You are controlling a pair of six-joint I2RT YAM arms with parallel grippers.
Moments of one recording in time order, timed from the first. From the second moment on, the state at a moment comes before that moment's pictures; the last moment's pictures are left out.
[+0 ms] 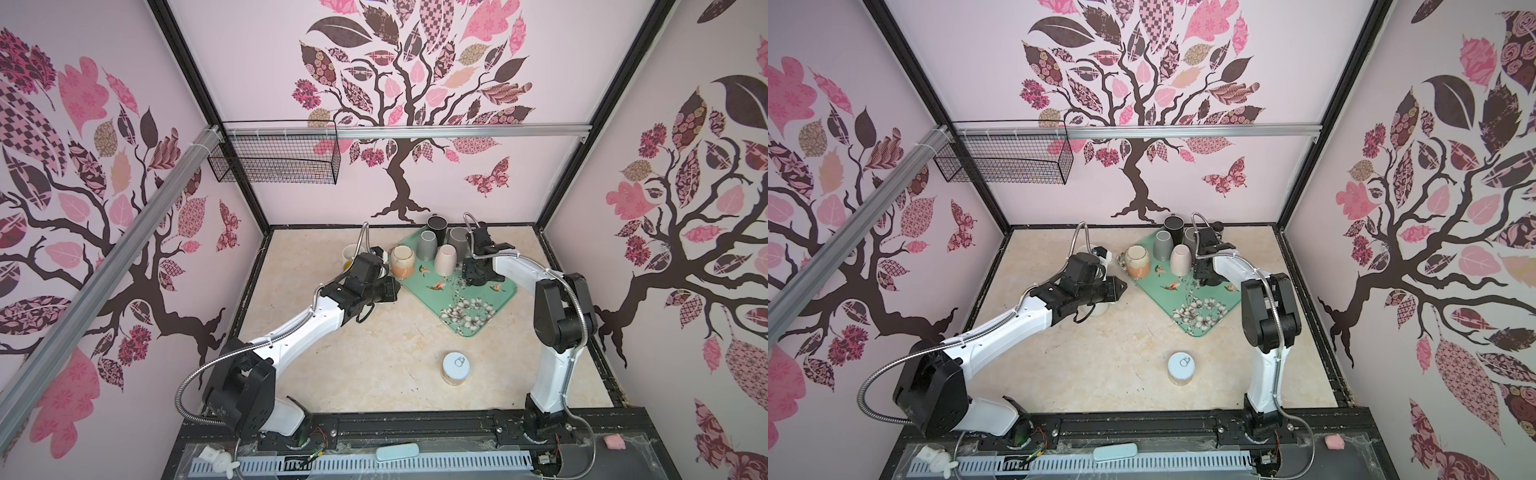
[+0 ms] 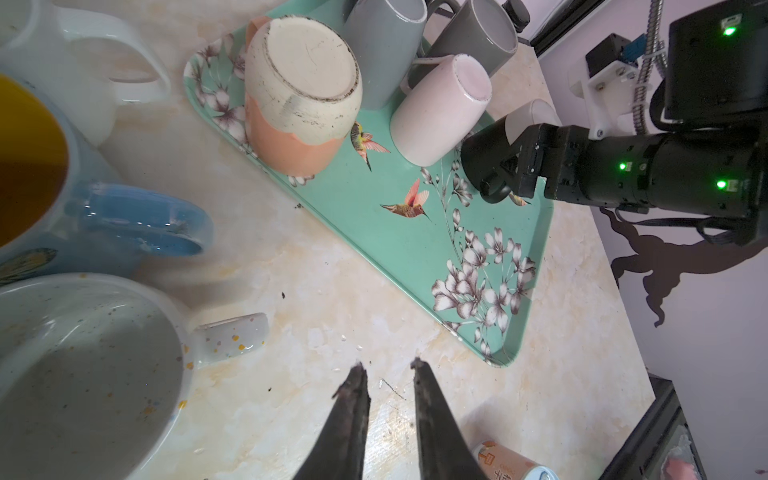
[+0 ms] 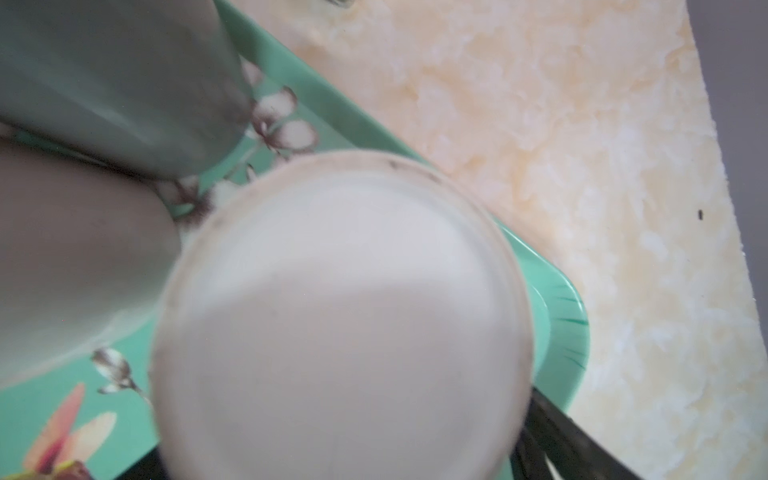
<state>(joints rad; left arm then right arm) -0.59 1.47 1.06 -0.28 0.15 -0.55 0.22 1.94 1.43 -0.65 0.36 0.36</state>
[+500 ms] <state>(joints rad) -0.64 1.50 1.06 -0.27 0.20 -0.55 0.17 1.74 1.30 -0.63 0.20 0.32</state>
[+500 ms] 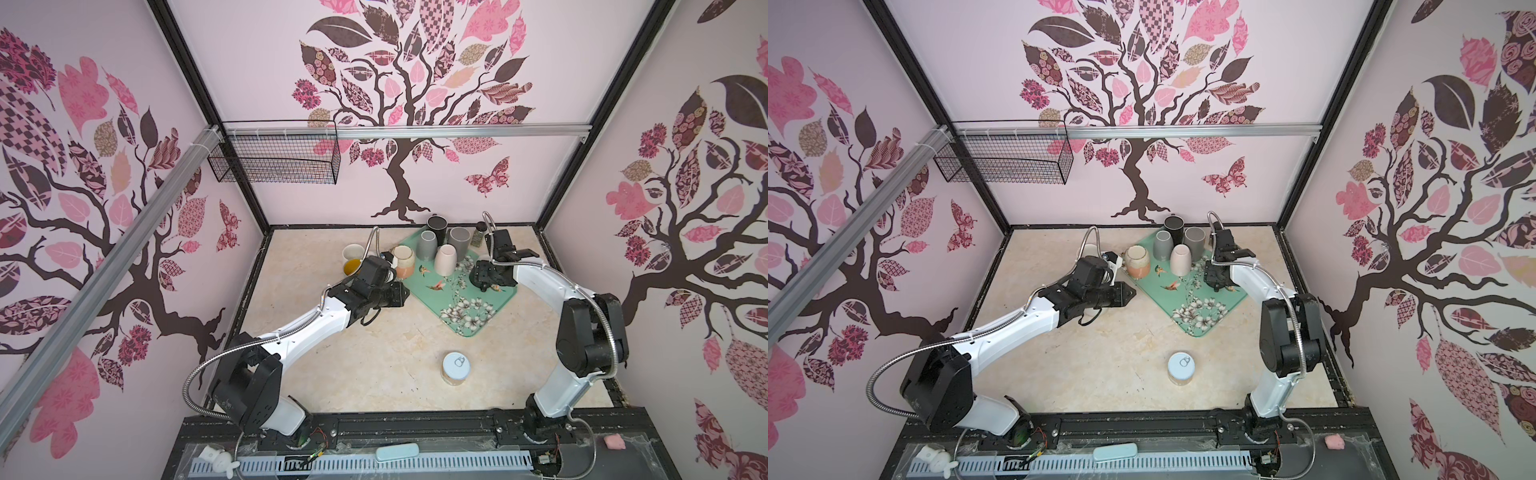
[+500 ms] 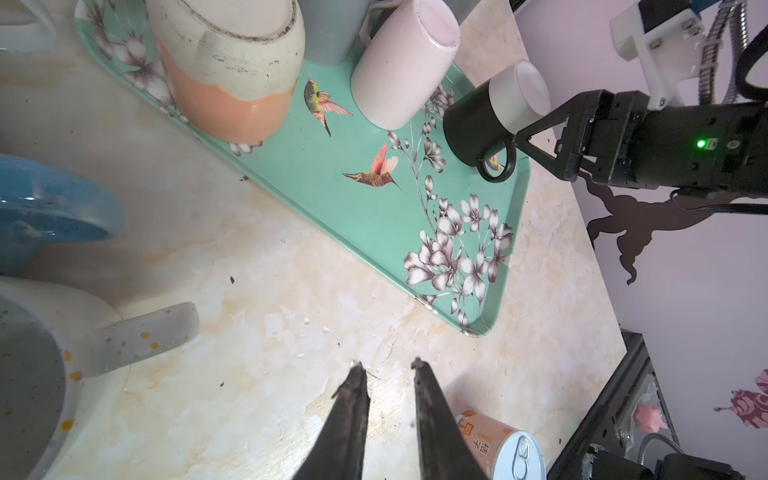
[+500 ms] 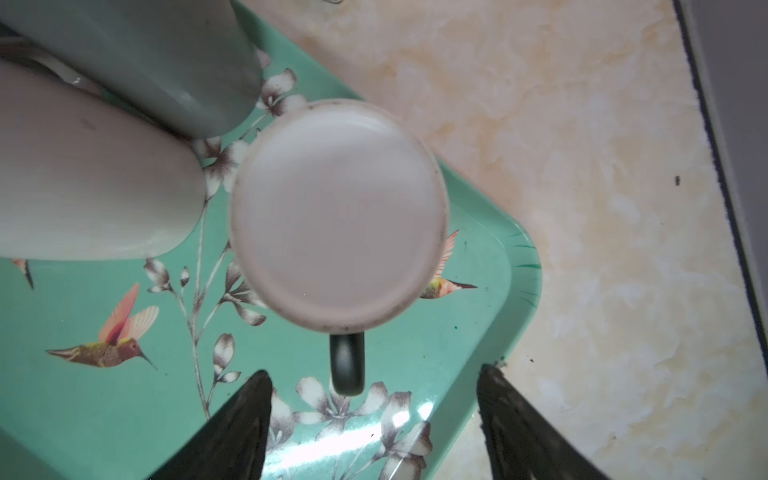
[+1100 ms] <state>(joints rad) -0.65 1.50 1.06 -0.27 0.18 -0.56 0.17 1.87 1.32 -0.63 0.18 0.30</state>
